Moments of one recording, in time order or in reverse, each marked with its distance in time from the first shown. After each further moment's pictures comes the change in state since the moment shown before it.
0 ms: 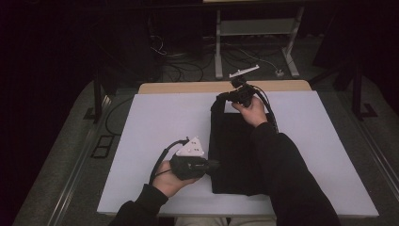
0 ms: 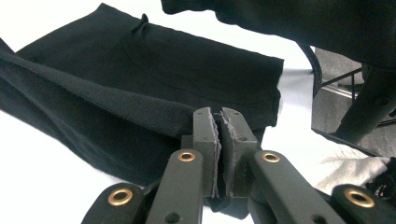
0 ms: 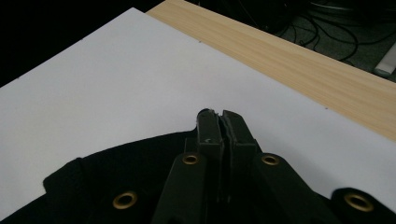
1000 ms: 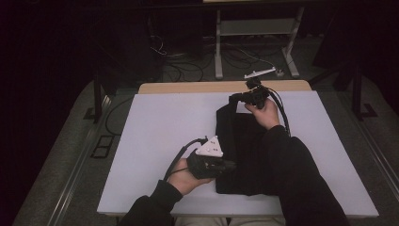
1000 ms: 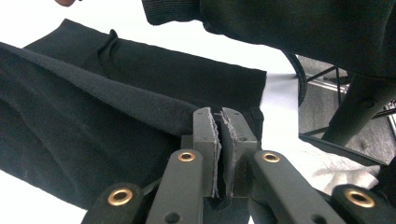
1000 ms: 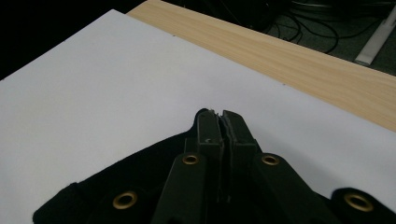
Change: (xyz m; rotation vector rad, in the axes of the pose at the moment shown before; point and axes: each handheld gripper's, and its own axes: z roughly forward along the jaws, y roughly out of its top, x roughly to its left) left arm -0.012 0.024 0.032 0.019 -0.064 0.051; right arm -0.027 -0.022 -0.029 -0.022 -0.033 0.049
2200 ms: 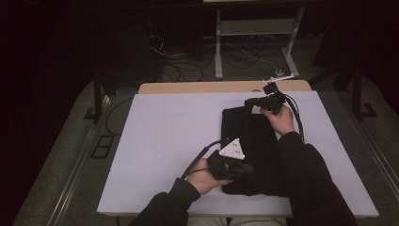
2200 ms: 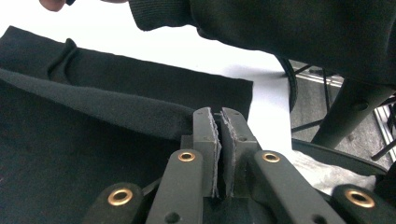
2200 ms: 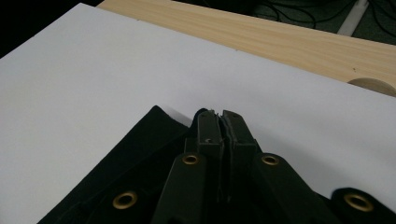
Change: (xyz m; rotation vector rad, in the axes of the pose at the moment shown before) left arm -0.009 0.019 0.045 0.030 -0.069 0.039; right arm -0.037 -0.034 -0.024 -0.003 -0.048 0.081
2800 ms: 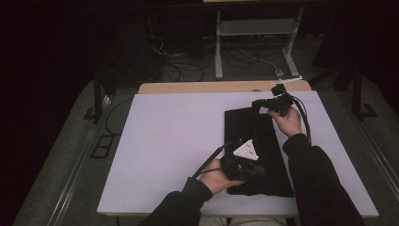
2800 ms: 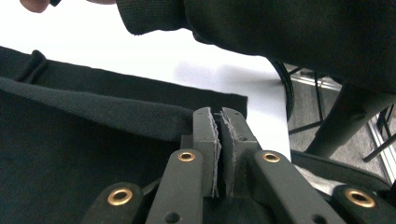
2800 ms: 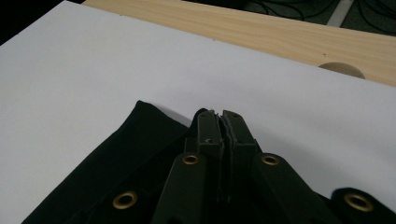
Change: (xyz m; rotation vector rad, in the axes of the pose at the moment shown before) left arm -0.001 0.010 0.034 -0.011 -0.044 -0.009; right arm -0.019 -0.012 -0.013 0.005 -0.025 0.024
